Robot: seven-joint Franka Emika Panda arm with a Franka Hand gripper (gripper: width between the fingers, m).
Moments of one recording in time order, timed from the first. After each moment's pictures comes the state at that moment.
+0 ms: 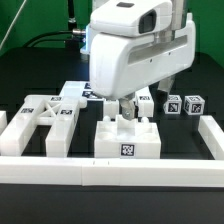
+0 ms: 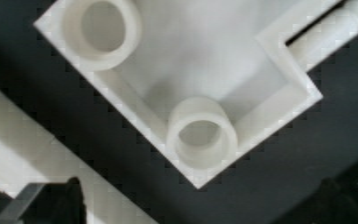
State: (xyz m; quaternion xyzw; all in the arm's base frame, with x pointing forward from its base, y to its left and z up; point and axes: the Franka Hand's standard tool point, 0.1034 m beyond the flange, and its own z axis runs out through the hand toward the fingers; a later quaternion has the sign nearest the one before) arm 0.600 0.029 0.075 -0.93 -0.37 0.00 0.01
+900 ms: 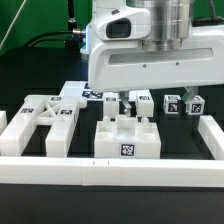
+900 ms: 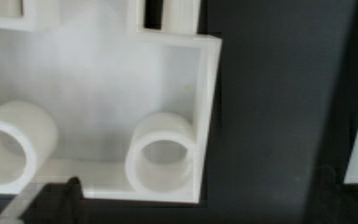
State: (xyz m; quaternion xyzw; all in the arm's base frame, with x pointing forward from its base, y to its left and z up) arm 0.591 0.046 0.063 -1.00 -0.02 0.00 0.03
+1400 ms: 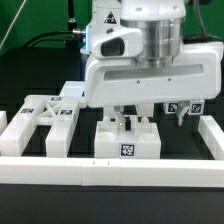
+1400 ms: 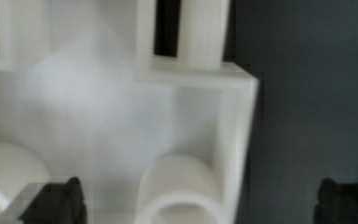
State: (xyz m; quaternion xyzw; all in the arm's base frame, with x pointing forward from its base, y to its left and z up) arm 0.583 0.037 0.028 -1.00 -0.04 -0.02 0.03
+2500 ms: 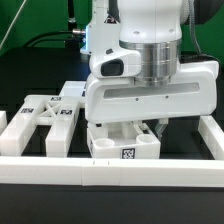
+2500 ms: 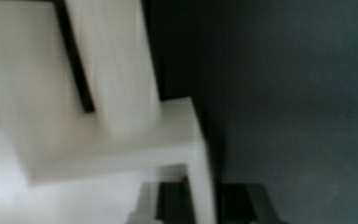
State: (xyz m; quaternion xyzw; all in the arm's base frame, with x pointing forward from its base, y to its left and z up) arm 0.579 0.040 0.009 -1.00 -0.04 -0.02 0.03
